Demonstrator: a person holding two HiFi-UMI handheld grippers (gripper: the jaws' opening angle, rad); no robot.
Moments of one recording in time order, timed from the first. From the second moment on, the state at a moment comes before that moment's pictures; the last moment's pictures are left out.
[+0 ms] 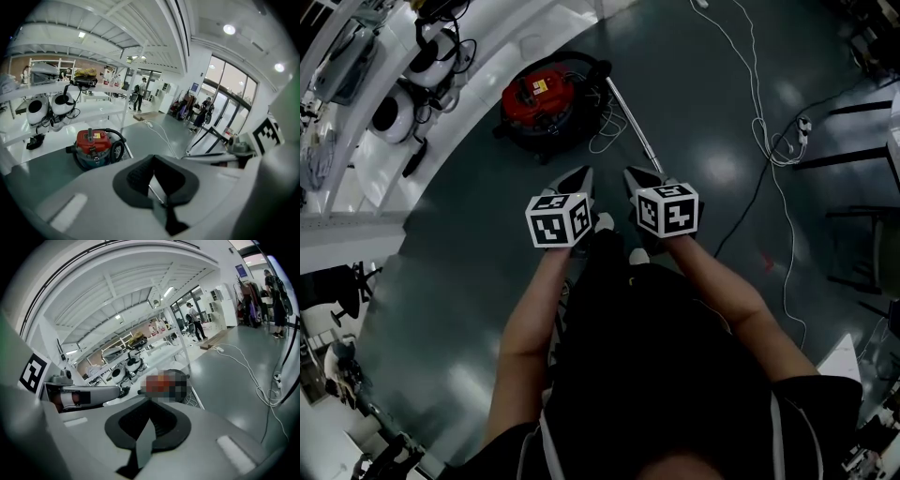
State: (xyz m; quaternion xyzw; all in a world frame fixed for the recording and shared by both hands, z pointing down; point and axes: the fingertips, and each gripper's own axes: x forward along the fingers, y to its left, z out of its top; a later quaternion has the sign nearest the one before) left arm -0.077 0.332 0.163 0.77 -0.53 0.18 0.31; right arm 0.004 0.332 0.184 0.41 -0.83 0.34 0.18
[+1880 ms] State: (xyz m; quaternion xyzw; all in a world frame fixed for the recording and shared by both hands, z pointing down) left arm -0.146 0.112 0.238 0.80 -0.44 0.21 0.35; right arm -0.049 0.111 0.260 0.47 -0.77 0.37 0.23
